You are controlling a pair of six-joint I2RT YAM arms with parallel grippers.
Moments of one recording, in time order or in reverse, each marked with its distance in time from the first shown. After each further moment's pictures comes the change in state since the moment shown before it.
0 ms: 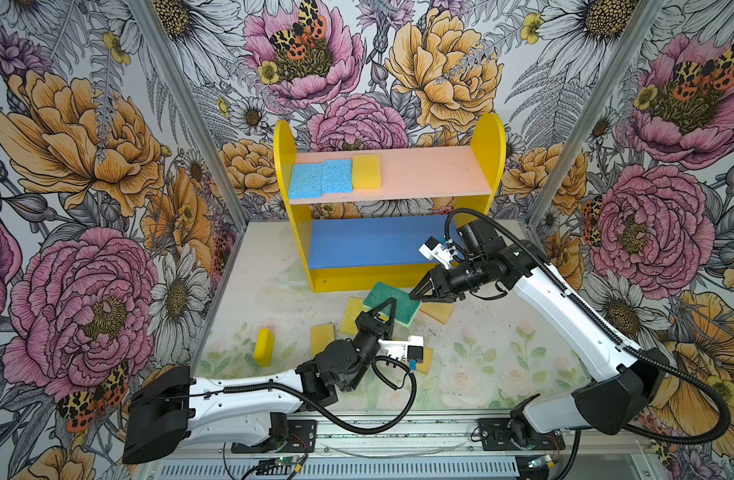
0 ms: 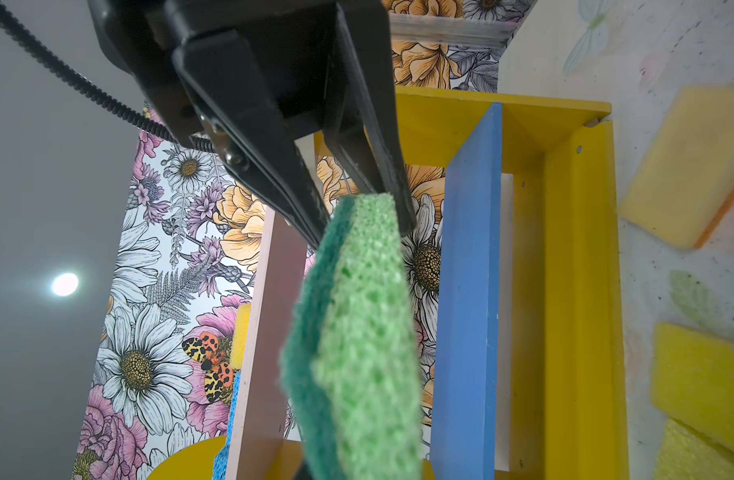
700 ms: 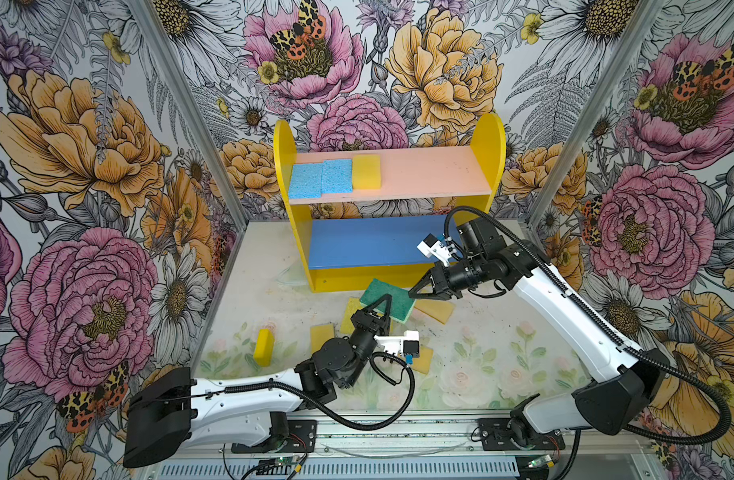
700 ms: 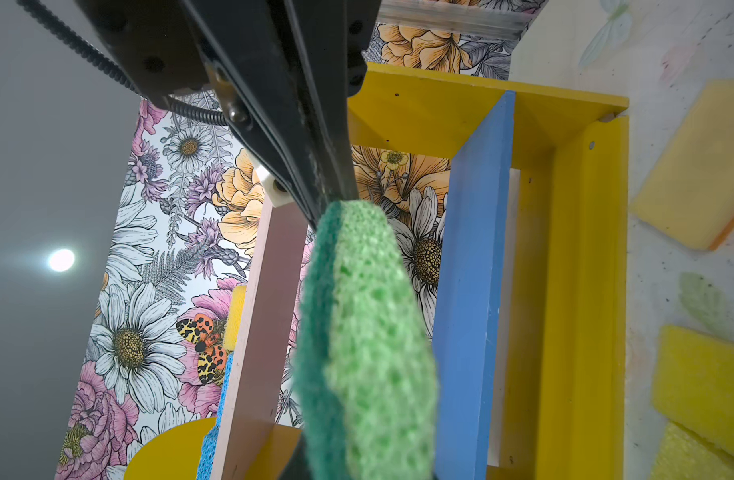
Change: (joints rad) left arm 0.047 0.000 -0.027 0.050 0.014 -0.041; right arm 0.006 -0.002 0.014 0.046 -0.040 0.055
